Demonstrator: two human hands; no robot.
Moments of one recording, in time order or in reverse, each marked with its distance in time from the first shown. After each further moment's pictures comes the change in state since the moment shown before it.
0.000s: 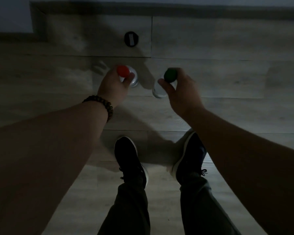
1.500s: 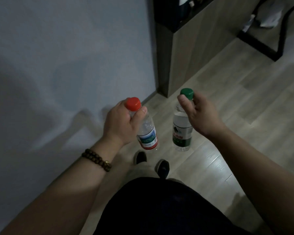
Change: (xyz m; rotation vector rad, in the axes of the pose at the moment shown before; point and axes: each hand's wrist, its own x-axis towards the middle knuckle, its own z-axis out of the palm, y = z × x) left_hand -0.507 0.824 0.040 0.314 -0.194 1.009; right_hand -0.451 0.082 -0.784 0.482 0.700 0.064
